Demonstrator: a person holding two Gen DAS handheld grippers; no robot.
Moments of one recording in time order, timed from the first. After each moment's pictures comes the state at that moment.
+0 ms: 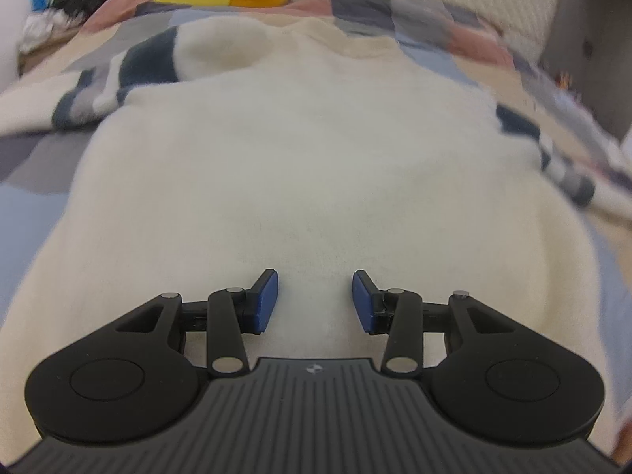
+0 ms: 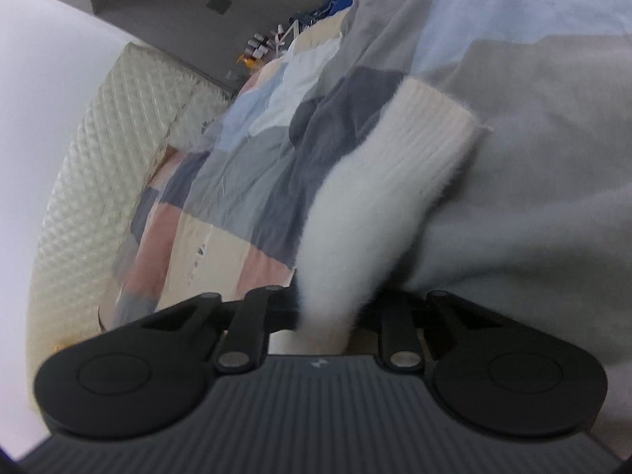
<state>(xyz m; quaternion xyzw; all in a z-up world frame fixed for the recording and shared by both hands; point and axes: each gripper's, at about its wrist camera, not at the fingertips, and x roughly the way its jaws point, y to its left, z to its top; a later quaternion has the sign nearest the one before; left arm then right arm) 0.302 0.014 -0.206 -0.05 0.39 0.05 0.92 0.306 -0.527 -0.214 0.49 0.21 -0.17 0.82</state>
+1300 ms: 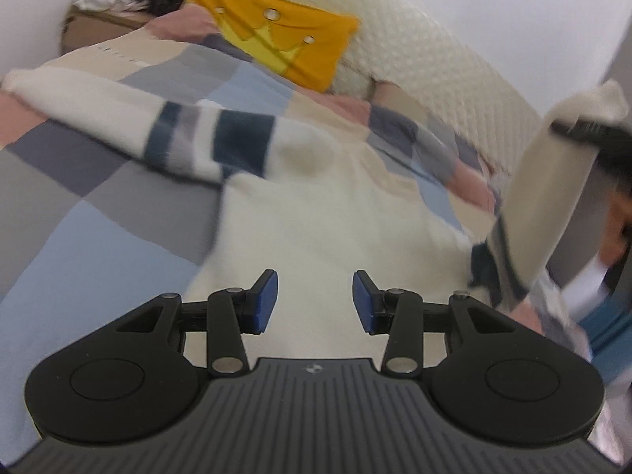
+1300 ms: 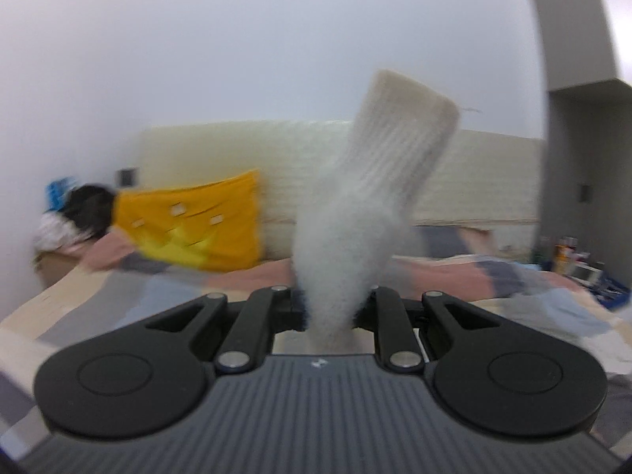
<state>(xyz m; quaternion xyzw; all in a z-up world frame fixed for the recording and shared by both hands) 0.222 0.178 -0.114 -0.26 0.26 0.04 0.93 0.295 -0.068 0.053 -0.02 0.11 0.12 0.99</state>
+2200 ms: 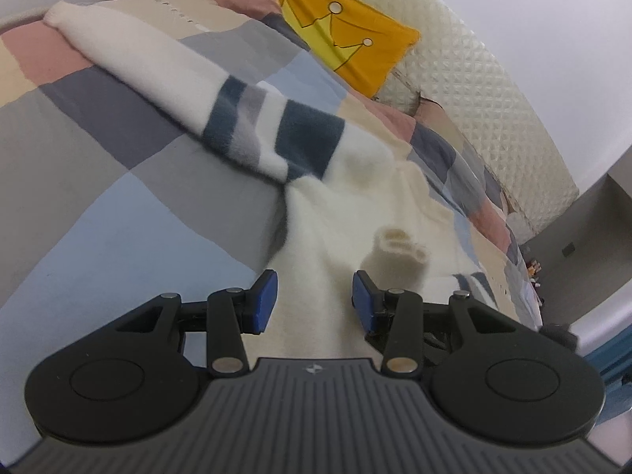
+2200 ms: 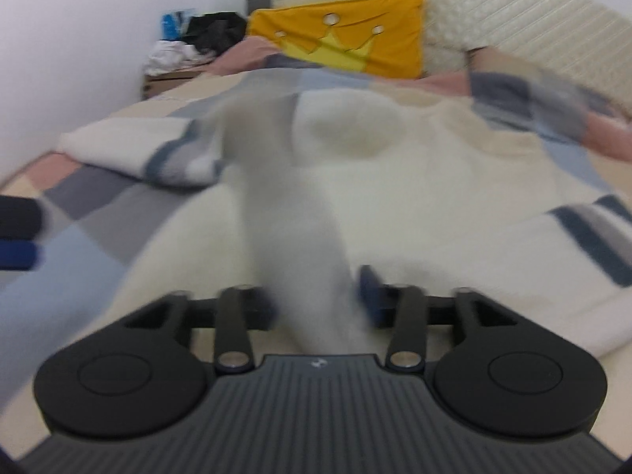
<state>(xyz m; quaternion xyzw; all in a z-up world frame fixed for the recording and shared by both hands) 0.226 0.243 -0.144 -0.34 0.27 0.06 0.90 0.226 0.084 -0.136 -0.06 0.30 0.27 0.91</state>
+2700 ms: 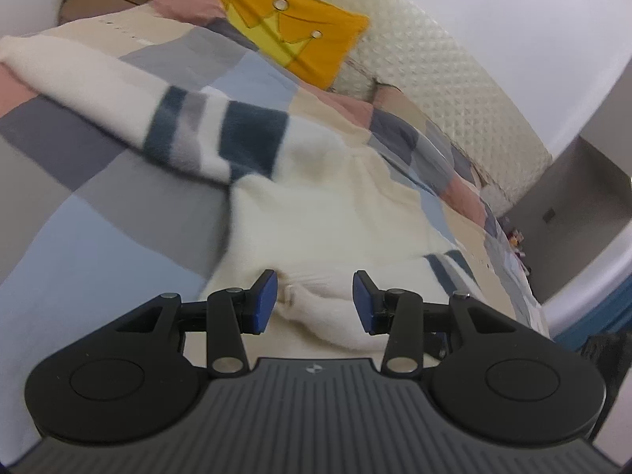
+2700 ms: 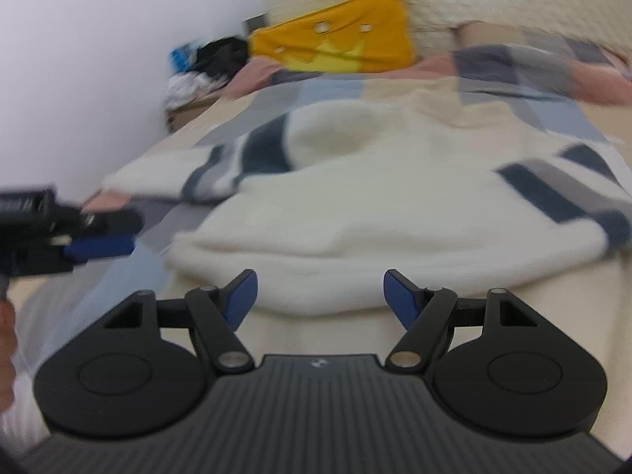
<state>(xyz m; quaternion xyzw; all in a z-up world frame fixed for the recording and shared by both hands) 0.248 0.211 -0.133 -0.29 0.27 0.01 0.92 0.207 -0.008 -0.106 0.05 0.33 0.27 0.90</state>
